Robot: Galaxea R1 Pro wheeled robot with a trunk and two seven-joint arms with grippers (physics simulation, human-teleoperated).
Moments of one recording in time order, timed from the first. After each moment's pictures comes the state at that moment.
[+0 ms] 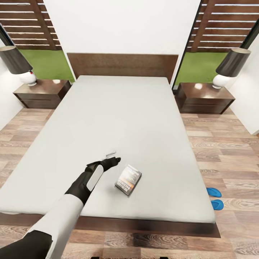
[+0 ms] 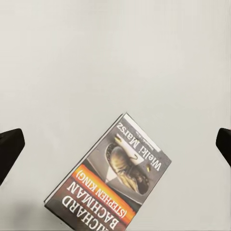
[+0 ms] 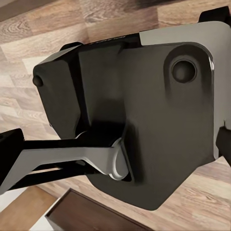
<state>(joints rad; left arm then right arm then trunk) -0.86 -0.11 -0.18 -0.77 0.54 0.44 0.16 -0.41 -0.39 -0.08 0.07 -0.07 0.04 1.01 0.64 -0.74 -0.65</state>
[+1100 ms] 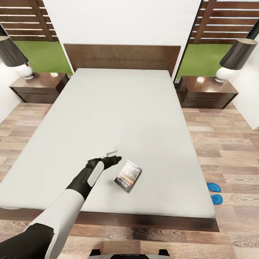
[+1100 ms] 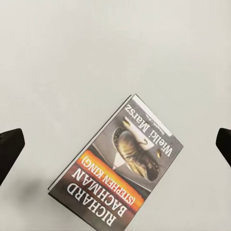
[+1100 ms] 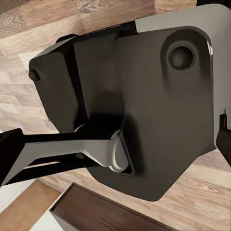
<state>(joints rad) -0.90 -0.11 -0.19 -0.74 0.55 0.50 0.16 -0.41 -0.39 -0.09 0.07 -0.07 0.04 1.02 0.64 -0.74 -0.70</state>
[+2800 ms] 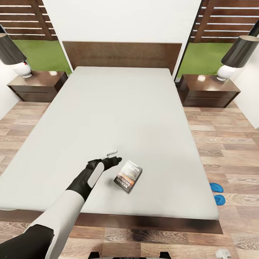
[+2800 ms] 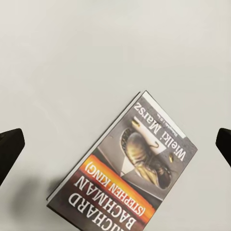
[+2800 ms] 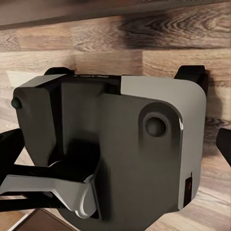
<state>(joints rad) -0.90 -0.11 -0.19 -0.74 0.55 0.50 0.16 -0.41 -0.41 -0.08 -0.12 -0.08 0.04 1.00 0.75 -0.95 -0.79</state>
